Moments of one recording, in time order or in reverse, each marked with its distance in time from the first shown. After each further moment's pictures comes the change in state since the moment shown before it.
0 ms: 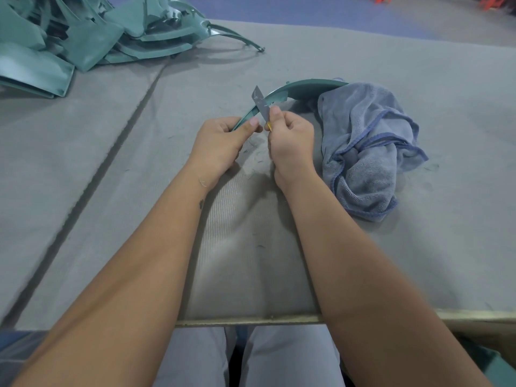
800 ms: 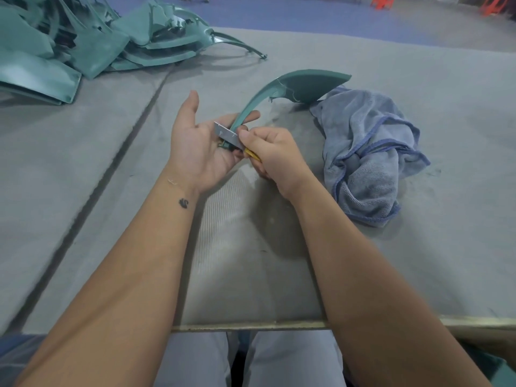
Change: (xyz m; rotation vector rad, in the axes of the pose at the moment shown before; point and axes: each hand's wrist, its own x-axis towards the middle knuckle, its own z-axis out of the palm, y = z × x) left_hand 0.000 0.013 -0.021 -0.791 -0.299 -0.258; right_hand -0.019 -0.018 -0.006 -0.053 -0.530 0.003
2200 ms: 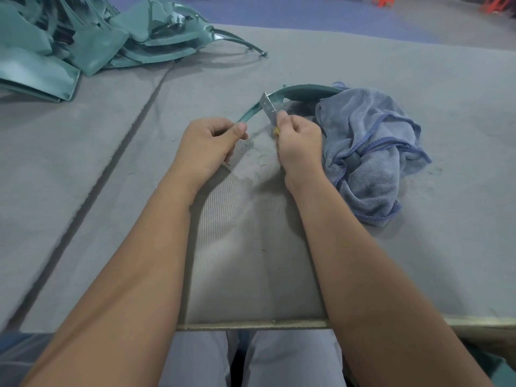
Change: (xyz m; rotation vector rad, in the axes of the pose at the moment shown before) left_hand -0.002 -0.009 -0.010 0.985 0.295 0.364; right_hand 0.018 0.014 -0.014 -0.085 0.538 -0.002
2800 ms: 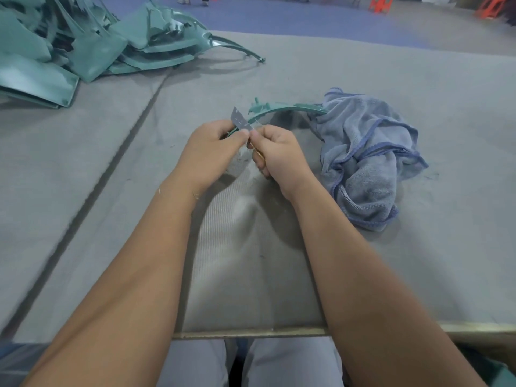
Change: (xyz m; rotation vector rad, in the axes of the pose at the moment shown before) left_hand 0.007 0.004 0.004 0.189 -0.035 0.035; right_hand -0.010 -0.008 0.000 0.044 -0.427 0.071
